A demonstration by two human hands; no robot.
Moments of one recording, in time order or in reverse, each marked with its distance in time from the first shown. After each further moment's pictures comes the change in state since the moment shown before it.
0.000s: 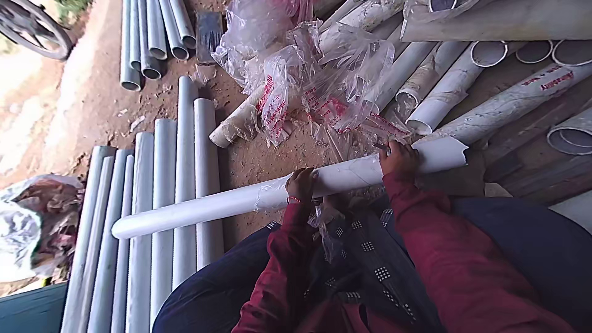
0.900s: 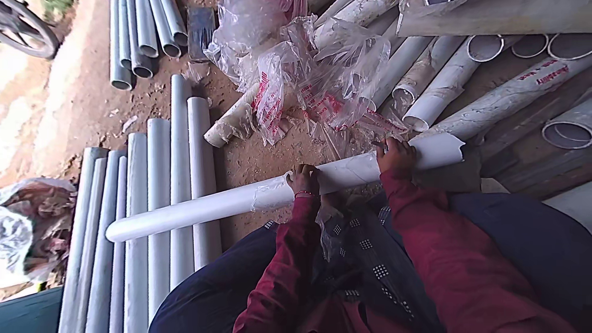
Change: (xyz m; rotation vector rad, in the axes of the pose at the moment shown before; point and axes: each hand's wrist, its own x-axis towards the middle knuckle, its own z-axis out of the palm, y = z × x) left_hand 0.010 0.050 0.008 0.298 -0.131 -0.230; right_hand -0.002 0.002 0.003 0.008 0.054 -0.026
